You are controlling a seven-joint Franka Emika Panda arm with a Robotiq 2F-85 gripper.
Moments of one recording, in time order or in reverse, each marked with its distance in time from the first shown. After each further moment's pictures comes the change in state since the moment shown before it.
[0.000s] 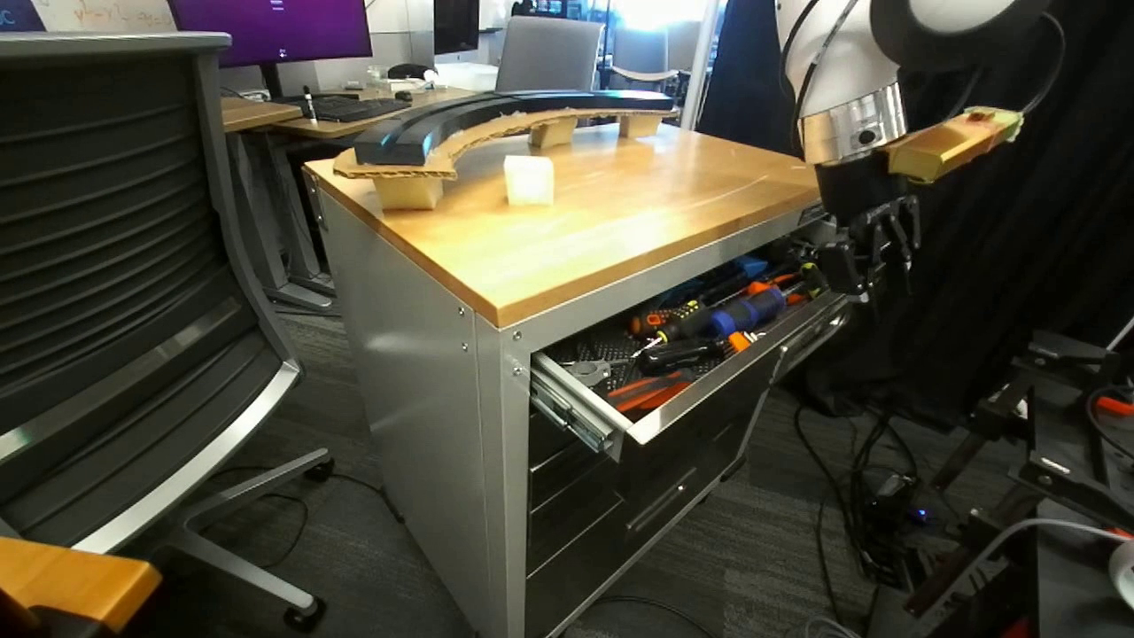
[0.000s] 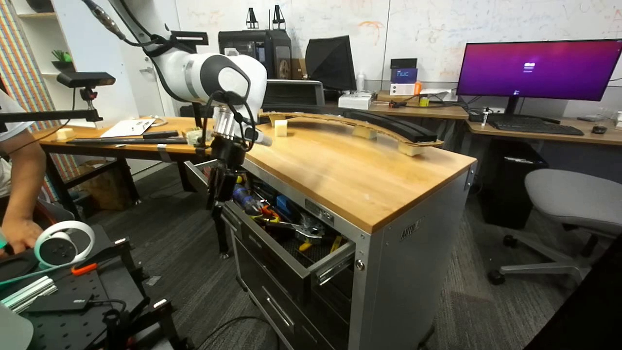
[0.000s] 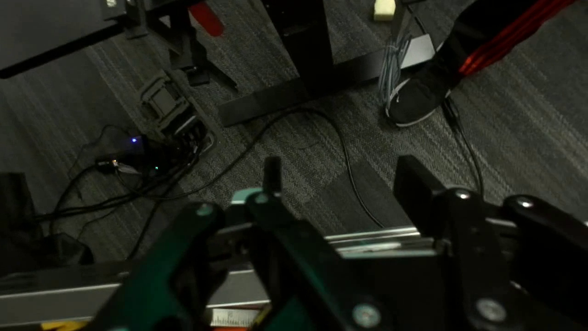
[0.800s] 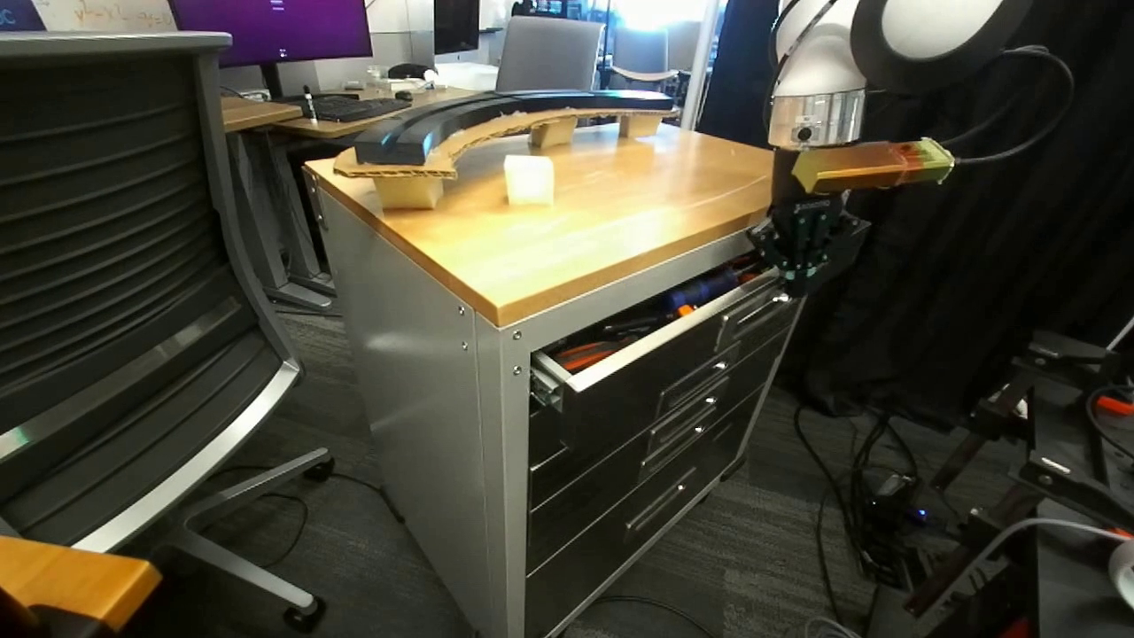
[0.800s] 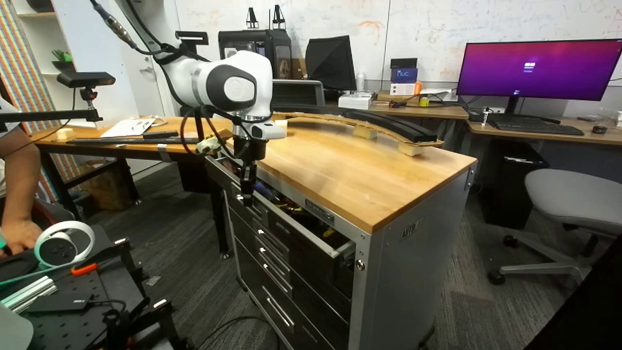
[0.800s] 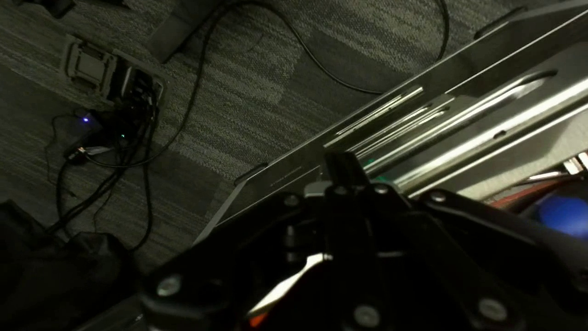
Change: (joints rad) arm 0.020 0.045 -0.049 0.020 0.025 0.331 0.363
